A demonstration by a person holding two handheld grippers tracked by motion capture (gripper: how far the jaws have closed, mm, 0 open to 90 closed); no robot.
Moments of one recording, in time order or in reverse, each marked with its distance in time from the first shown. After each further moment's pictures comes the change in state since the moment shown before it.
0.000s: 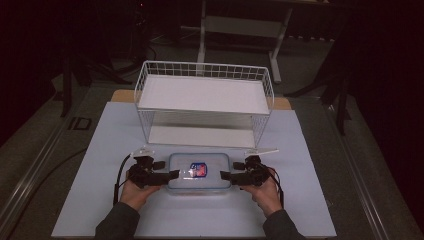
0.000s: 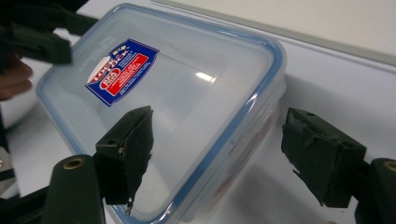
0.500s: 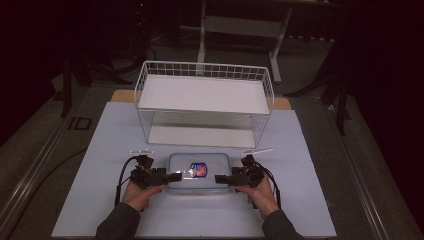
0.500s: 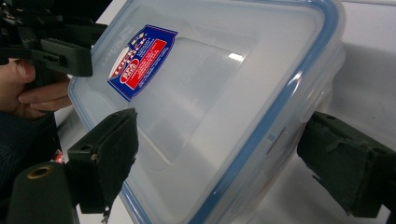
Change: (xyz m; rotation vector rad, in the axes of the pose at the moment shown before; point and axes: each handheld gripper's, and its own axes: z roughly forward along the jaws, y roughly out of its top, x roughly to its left) left arm 0.013 -0.007 0.012 0.045 -0.158 -0.171; right arm -0.005 -0.003 0.018 0.066 0.146 0.122
